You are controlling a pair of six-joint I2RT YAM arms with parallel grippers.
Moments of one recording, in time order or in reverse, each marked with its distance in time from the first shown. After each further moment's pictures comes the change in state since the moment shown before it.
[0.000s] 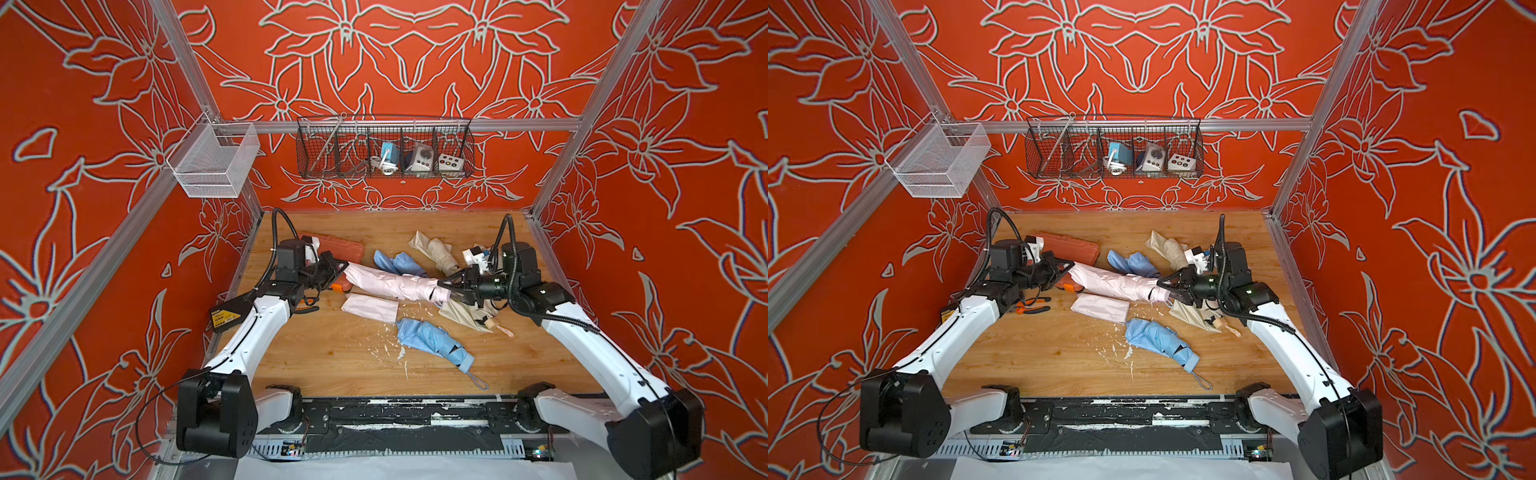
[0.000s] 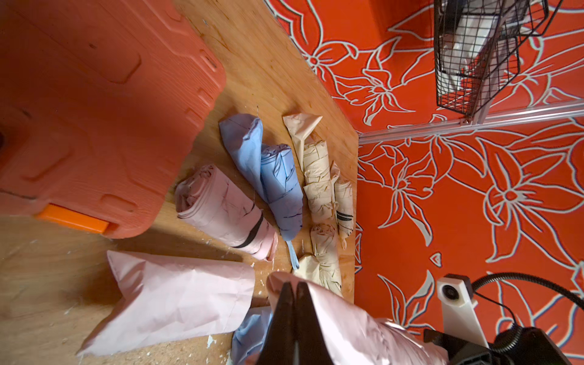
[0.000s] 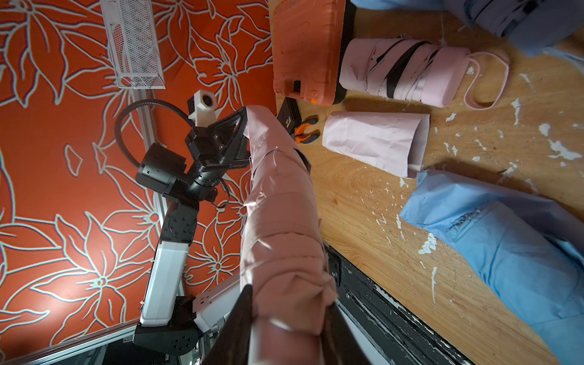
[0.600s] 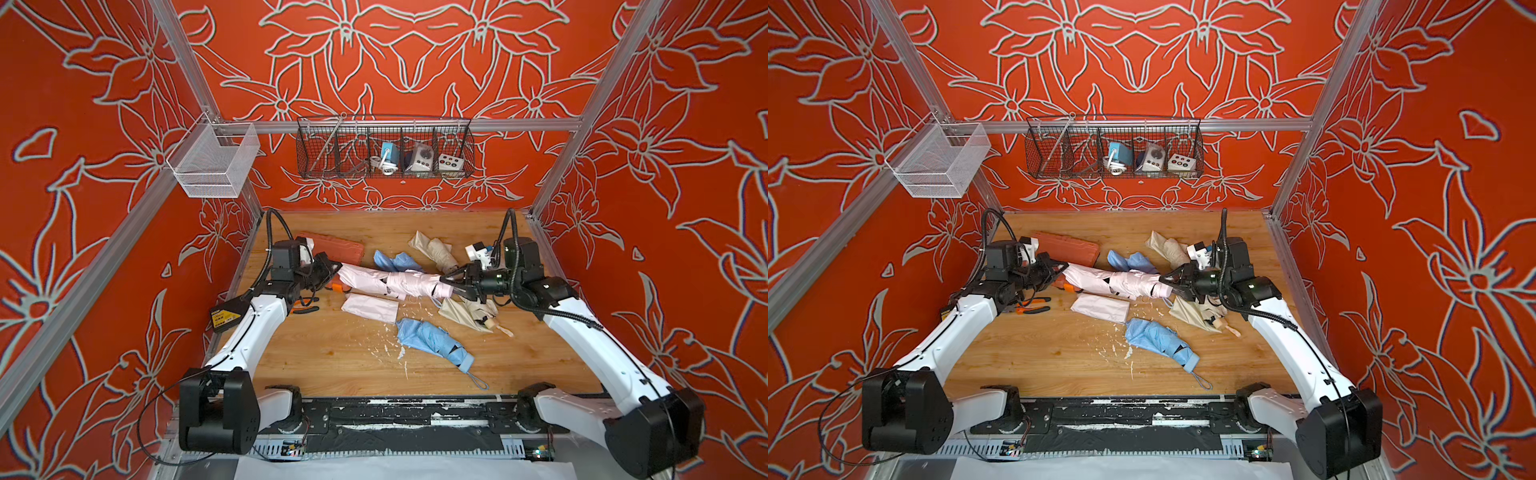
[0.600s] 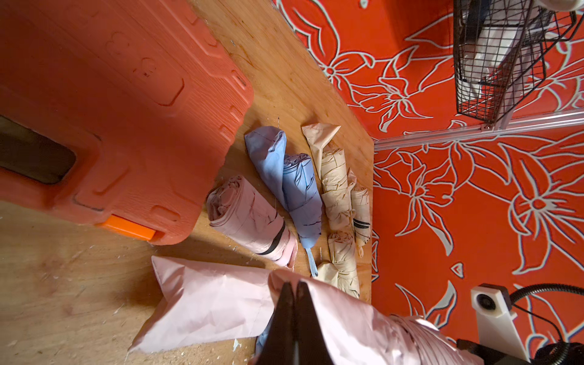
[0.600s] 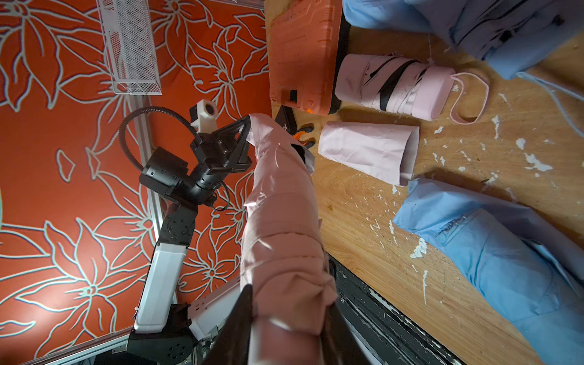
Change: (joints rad) left arm 0.043 0.009 0.000 -0.033 -0.006 0.070; right arm -0.017 0.021 0.079 -0.084 0.020 -0.050
